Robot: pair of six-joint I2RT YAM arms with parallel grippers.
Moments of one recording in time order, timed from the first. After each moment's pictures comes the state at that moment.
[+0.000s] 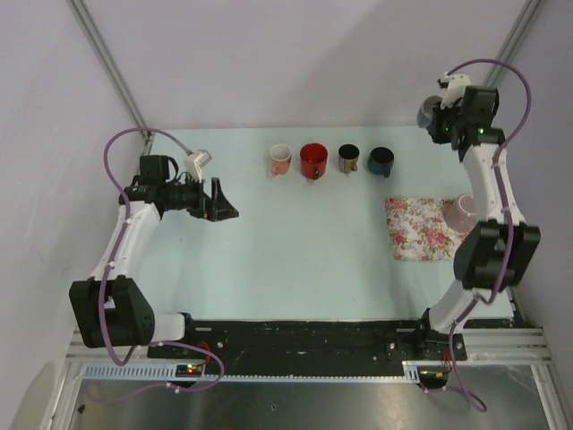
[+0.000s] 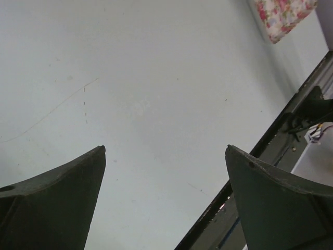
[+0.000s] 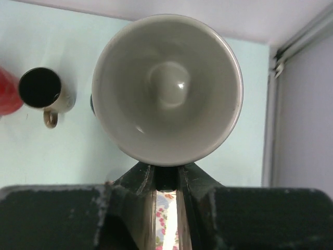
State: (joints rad) left arm 0.06 1.33 1.12 -0.71 0.86 0.16; right arm -0.10 1.65 1.62 -0.43 -0.19 -0.26
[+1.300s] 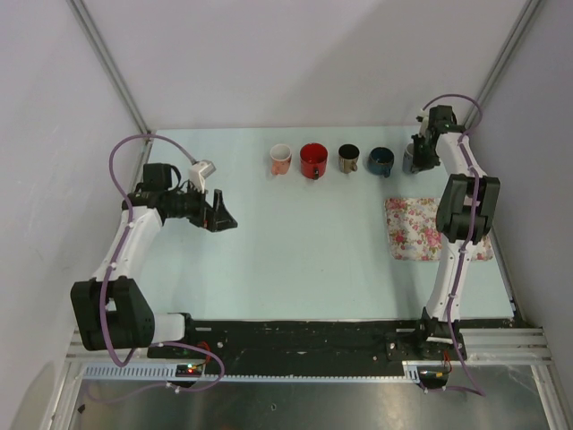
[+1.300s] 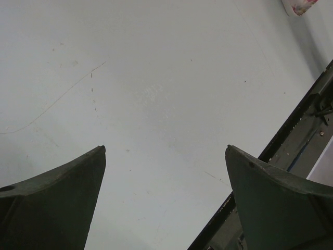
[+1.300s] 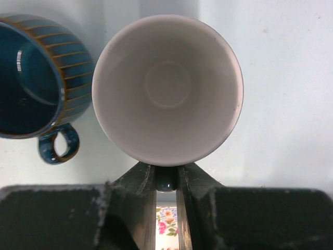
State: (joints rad) left arm 0.06 1.31 1.03 -0.71 0.81 0.30; right arm -0.11 2.28 2.02 -0.76 -0.07 -0.05
